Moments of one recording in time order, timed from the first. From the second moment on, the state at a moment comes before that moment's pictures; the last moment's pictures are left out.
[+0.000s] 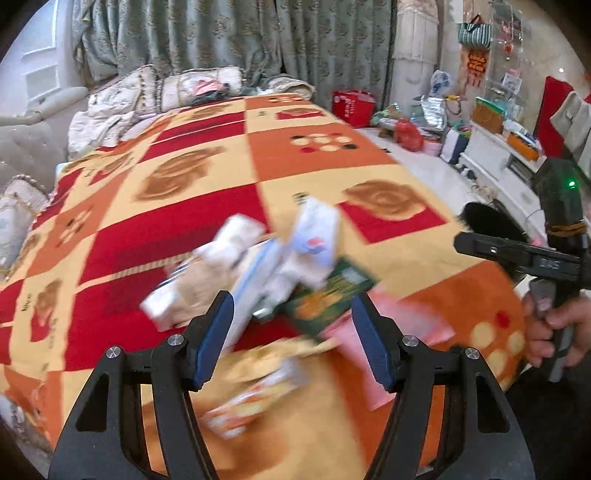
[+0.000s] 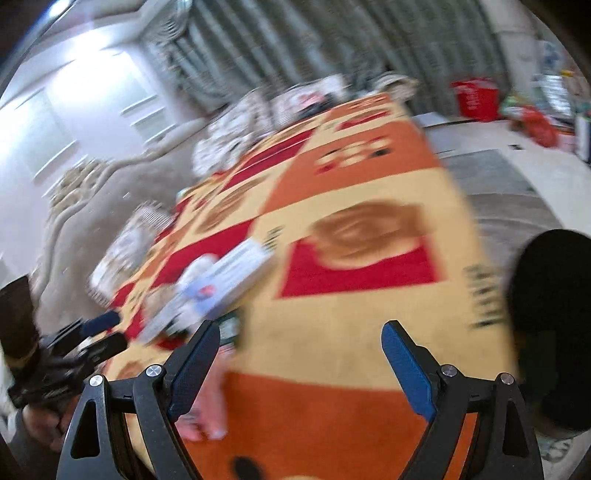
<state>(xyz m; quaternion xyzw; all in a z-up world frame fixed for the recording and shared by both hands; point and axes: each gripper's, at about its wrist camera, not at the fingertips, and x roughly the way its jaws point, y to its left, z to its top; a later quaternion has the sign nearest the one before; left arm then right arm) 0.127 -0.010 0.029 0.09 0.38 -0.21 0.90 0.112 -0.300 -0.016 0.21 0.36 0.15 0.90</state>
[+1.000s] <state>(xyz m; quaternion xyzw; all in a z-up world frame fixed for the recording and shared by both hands) 0.122 0.016 -0.038 0.12 0.47 -0.26 0.83 0.118 -0.174 -0.050 -0.03 0.41 0.21 0.89</state>
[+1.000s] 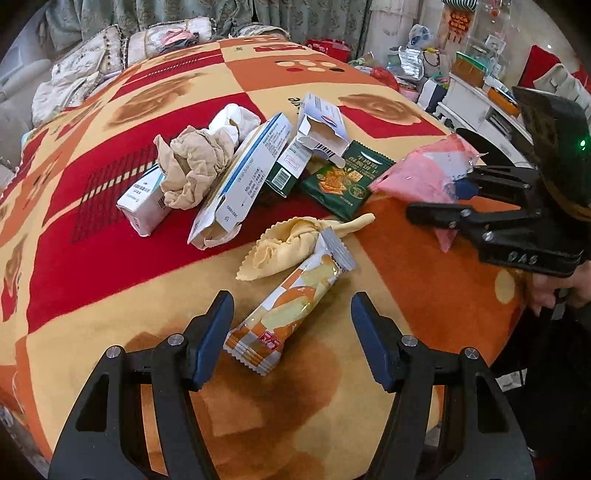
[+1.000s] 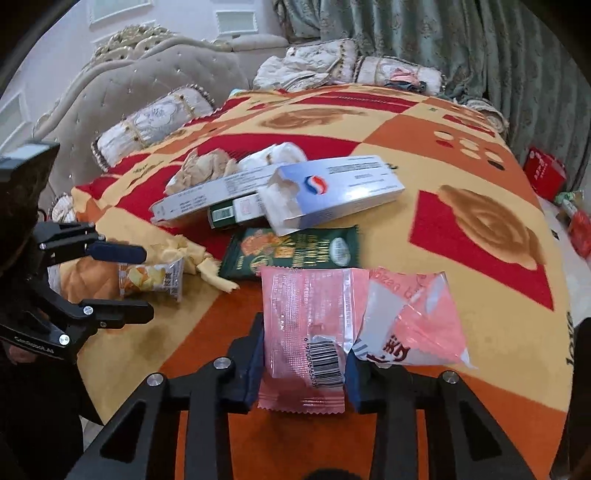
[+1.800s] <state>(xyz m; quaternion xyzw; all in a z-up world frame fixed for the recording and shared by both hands) 0.118 -0.018 0.006 0.04 0.42 -0.27 0.87 0.108 -0.246 -0.027 0.05 0.37 0.15 0.91</state>
